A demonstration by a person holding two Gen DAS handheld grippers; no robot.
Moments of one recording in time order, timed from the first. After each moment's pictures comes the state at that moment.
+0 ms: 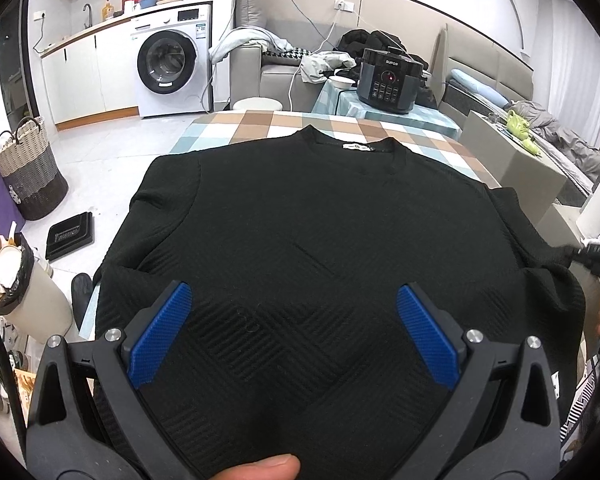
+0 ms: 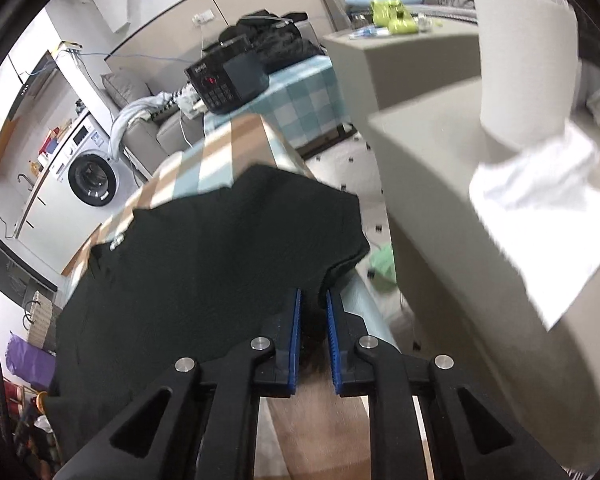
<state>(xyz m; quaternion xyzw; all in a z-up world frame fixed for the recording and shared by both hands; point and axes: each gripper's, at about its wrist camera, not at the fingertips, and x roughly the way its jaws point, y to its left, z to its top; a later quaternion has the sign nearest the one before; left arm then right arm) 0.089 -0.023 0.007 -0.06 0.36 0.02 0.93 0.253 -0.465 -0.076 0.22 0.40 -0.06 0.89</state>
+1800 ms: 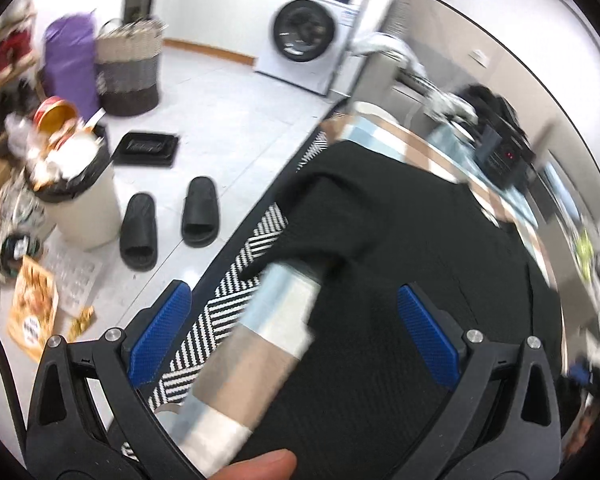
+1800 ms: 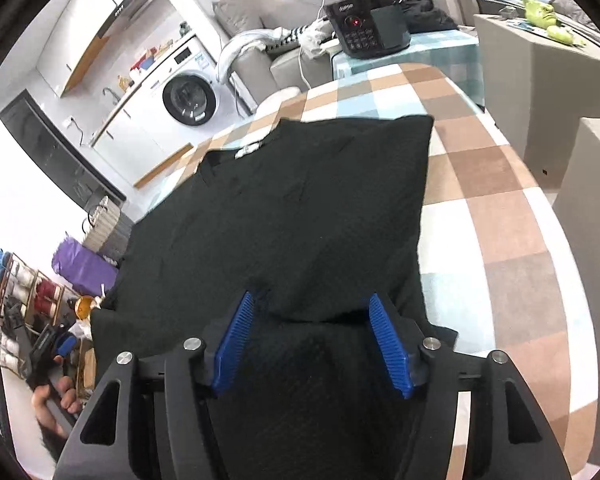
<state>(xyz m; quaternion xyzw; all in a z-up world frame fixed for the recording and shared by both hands) 0.053 0.187 -0.033 -0.25 0.35 0.20 0.88 0.263 -0.330 -0.072 0.17 0.44 0.14 0.87</state>
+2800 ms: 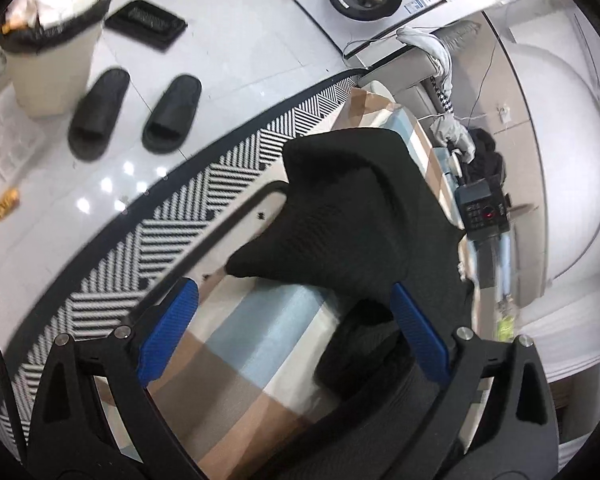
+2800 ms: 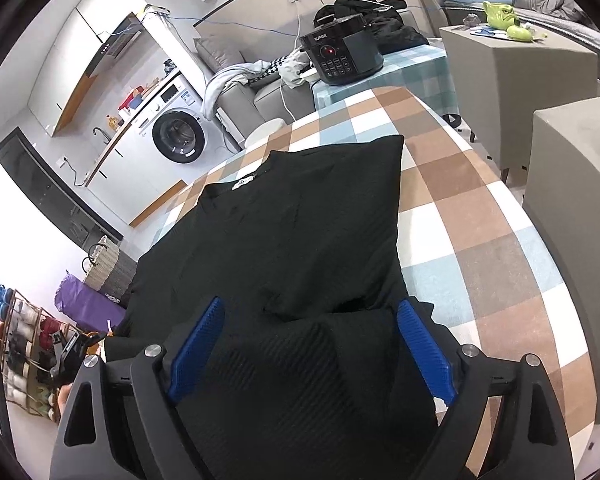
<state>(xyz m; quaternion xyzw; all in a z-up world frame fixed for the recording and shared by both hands) 0.100 0.285 -0.137 -0.50 0.37 0.12 0.77 0.233 -0.341 -0.059 0.21 0.40 0.11 0.88</state>
